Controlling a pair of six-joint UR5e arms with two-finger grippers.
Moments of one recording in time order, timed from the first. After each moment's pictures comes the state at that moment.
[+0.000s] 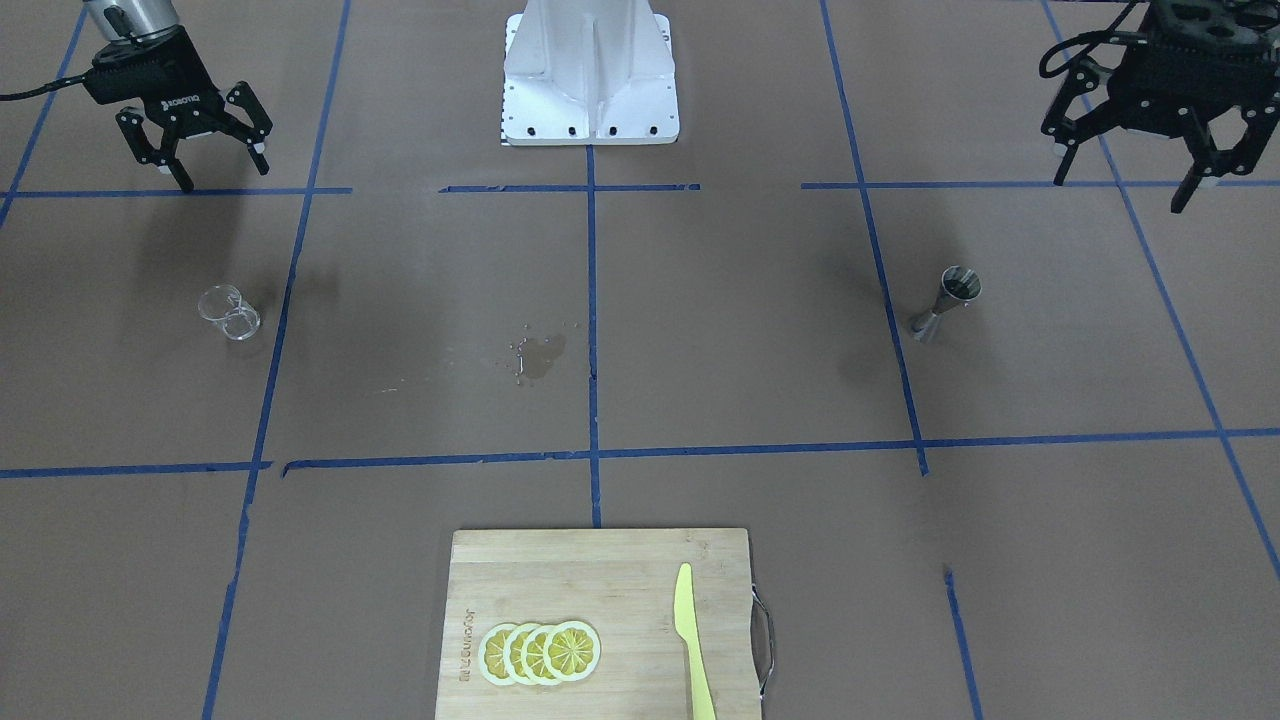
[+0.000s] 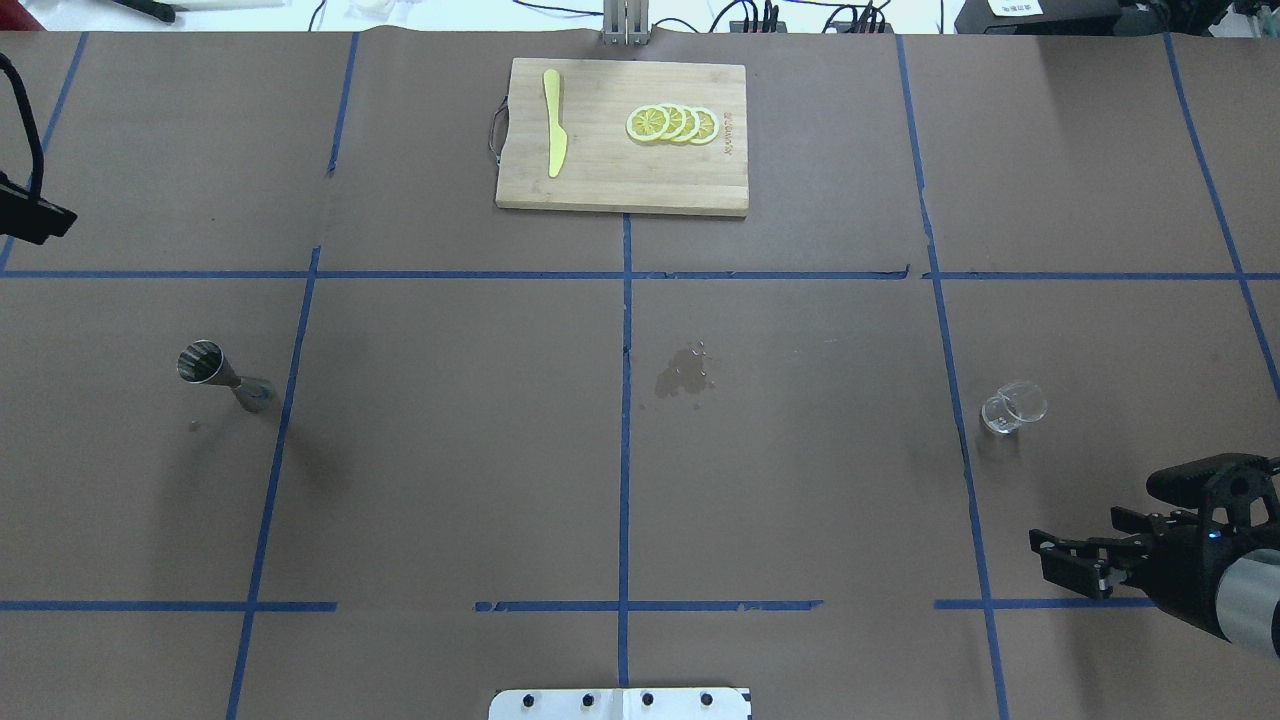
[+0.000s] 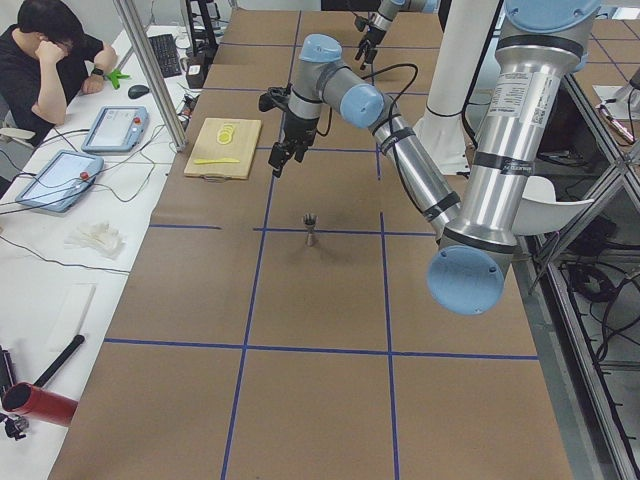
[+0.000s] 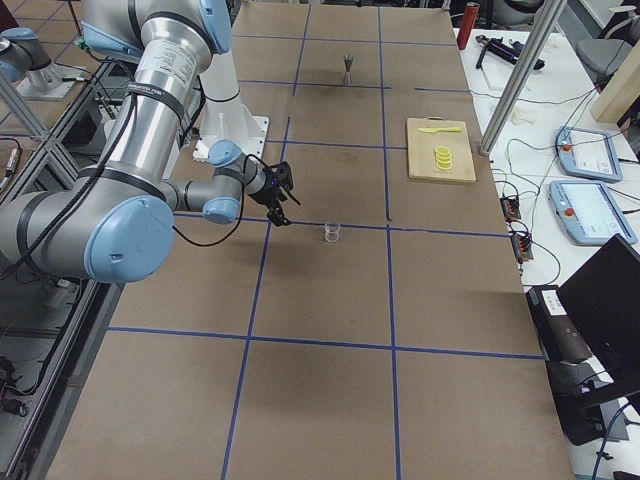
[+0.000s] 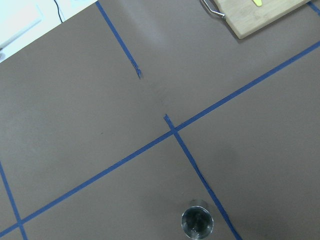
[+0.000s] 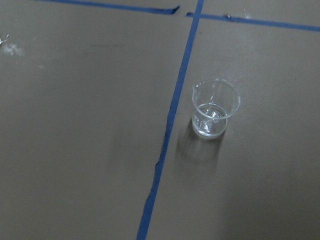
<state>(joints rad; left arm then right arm) -1.12 -1.78 -2.27 -1.30 -2.00 -0.14 0.15 -2.16 2.25 -0.72 1.30 1.24</state>
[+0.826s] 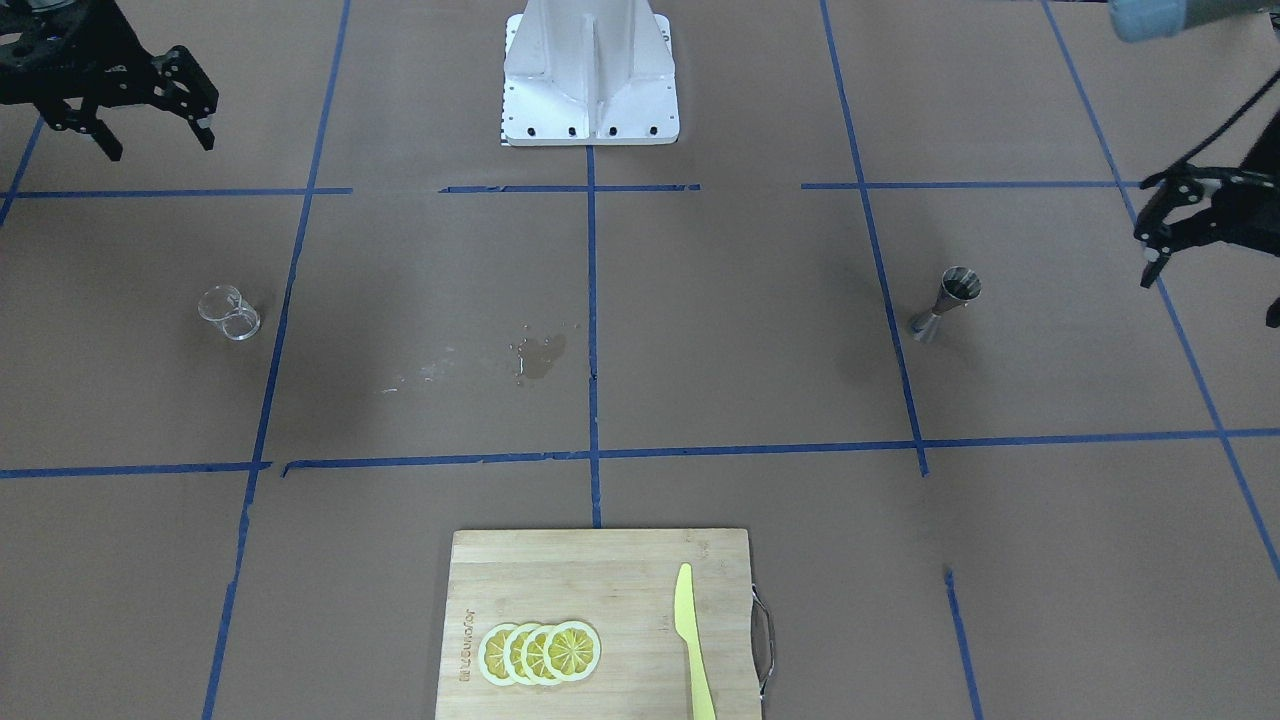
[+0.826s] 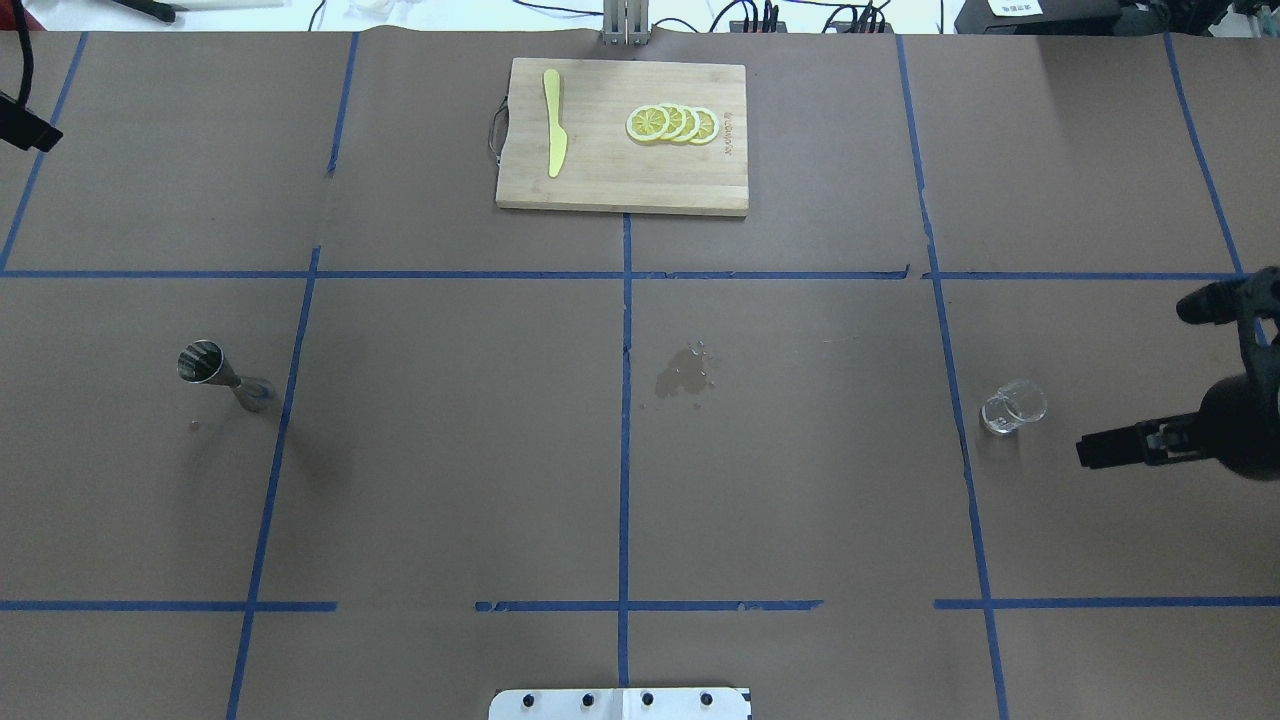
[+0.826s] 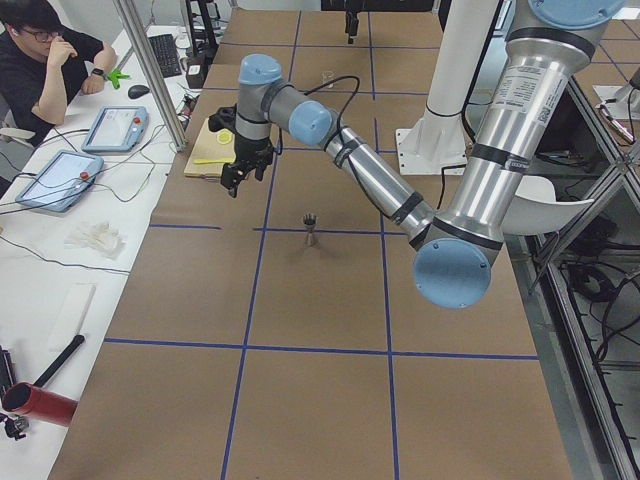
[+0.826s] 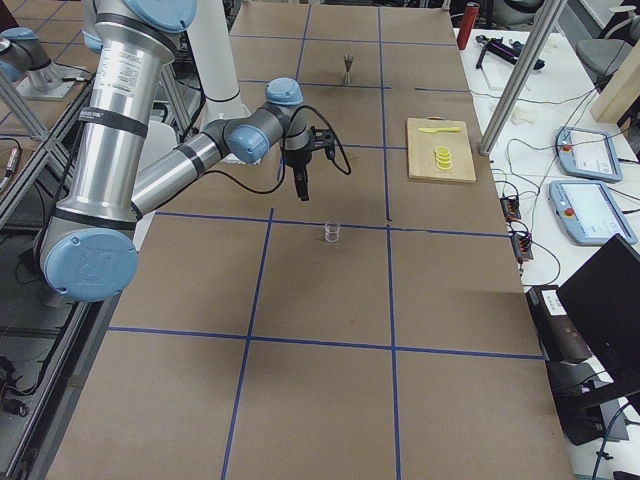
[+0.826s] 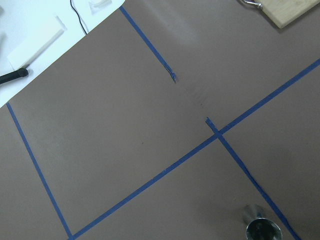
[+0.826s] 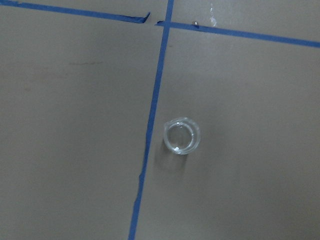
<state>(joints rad) -1.30 -1.90 -1.91 -1.42 -2.17 0.06 0.83 -1.79 2.40 -1.53 2.00 0.77</state>
